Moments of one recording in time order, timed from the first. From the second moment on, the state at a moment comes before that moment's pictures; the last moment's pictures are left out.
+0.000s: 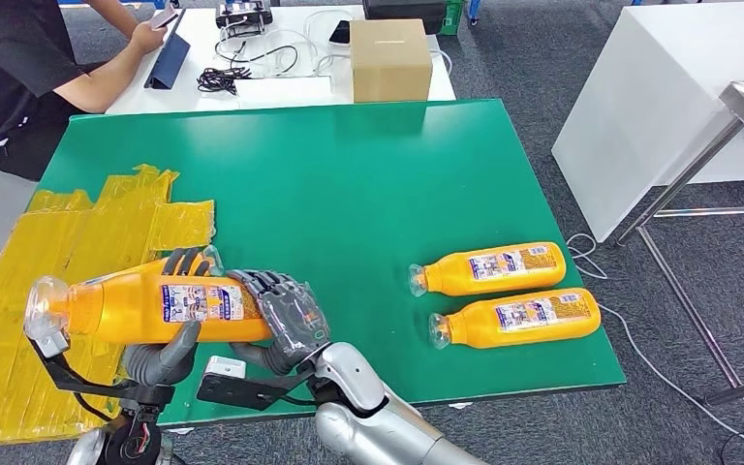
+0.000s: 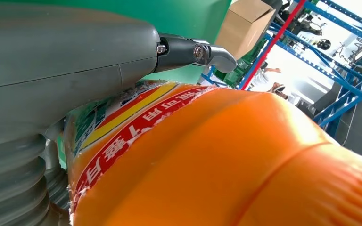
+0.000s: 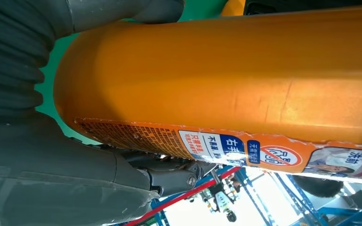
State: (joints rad) left arm 0.04 -0.11 -0.15 -1.58 0.77 -0.25 -0.09; right arm -0.39 0.27 0.86 -0.95 0.79 -0.44 -0.11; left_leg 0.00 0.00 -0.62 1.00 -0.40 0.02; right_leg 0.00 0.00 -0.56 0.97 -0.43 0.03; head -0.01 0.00
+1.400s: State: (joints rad) left arm 0.04 -0.11 -0.15 -1.58 0.77 -0.25 -0.09; right arm -0.39 0.27 0.87 -0.93 0.79 -0.44 -0.11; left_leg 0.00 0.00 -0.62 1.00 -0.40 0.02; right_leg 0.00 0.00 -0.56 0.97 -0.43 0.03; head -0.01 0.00
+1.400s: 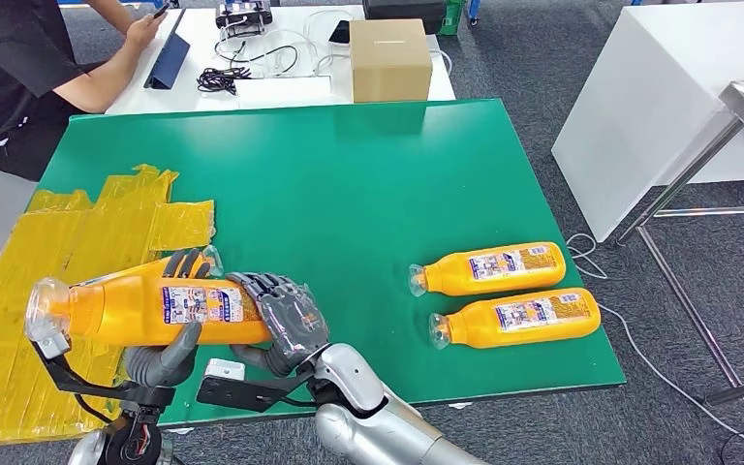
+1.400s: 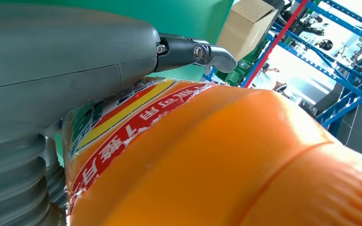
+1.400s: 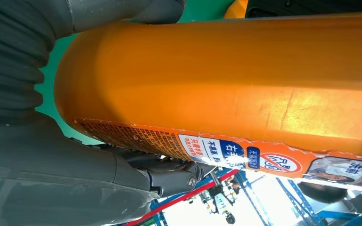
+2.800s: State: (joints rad) left arm 0.13 -0.15 -0.11 -1.66 0.74 -0.16 -0.15; right arm -0.41 0.28 0.94 -0.92 0.85 -0.35 -0.01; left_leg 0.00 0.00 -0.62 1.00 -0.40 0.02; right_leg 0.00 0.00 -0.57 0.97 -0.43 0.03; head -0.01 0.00
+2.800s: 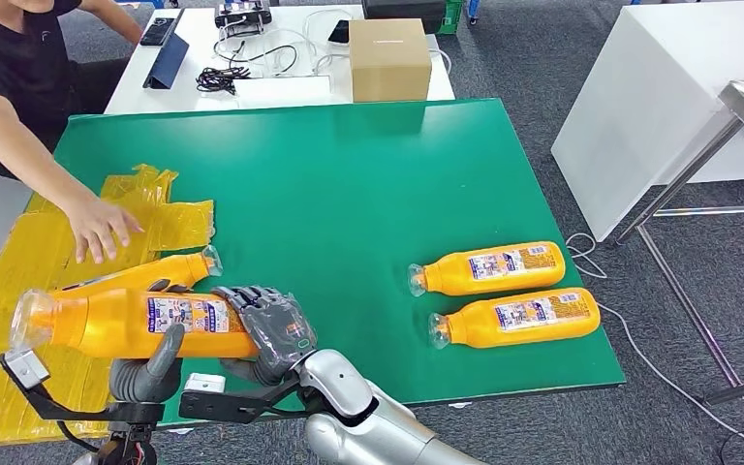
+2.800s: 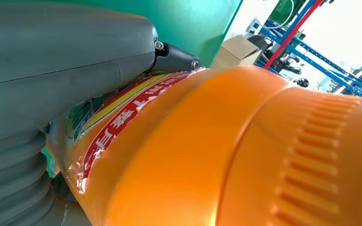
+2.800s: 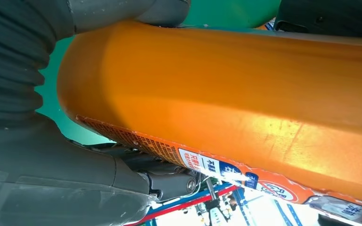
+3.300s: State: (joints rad) left arm 0.05 -0.09 -0.05 -1.66 -0.07 0.26 -0.33; right arm -0.21 0.10 0.73 -1.23 0.89 -0.38 0.06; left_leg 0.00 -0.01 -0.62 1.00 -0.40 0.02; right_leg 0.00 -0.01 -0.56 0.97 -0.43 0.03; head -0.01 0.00
